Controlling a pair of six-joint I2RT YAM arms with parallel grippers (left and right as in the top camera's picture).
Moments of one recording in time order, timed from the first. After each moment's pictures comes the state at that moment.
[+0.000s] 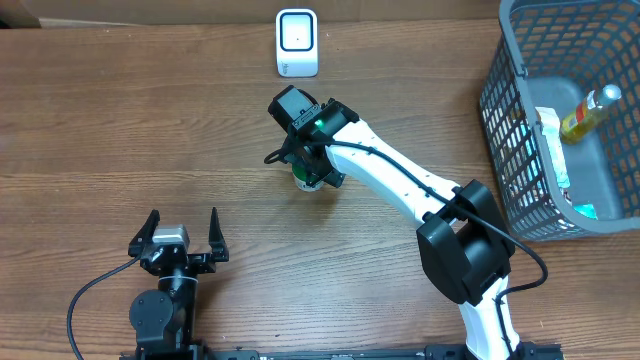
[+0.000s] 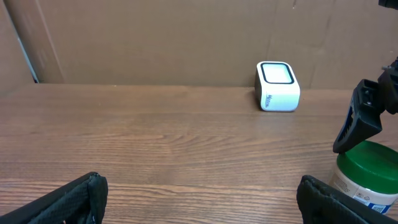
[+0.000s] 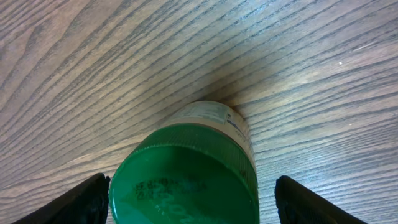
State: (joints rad) left arm 0.08 0.02 0.01 -0.07 0.05 -0.02; right arm 0.71 2.15 1.81 -0.98 0.09 1.14
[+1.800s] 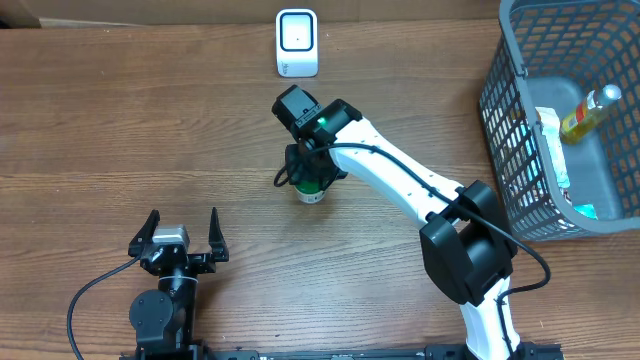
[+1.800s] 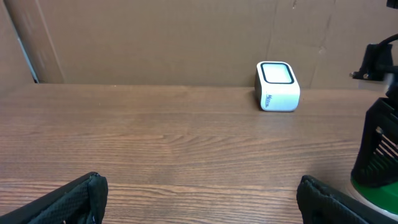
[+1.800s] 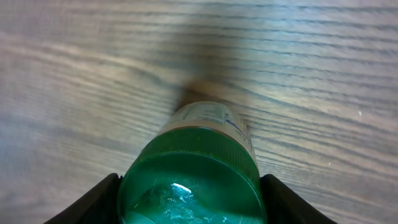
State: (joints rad) left arm 0.08 0.02 0.01 -0.07 0.05 -0.02; right arm 0.71 2.14 1.81 -1.05 -0.04 0.50
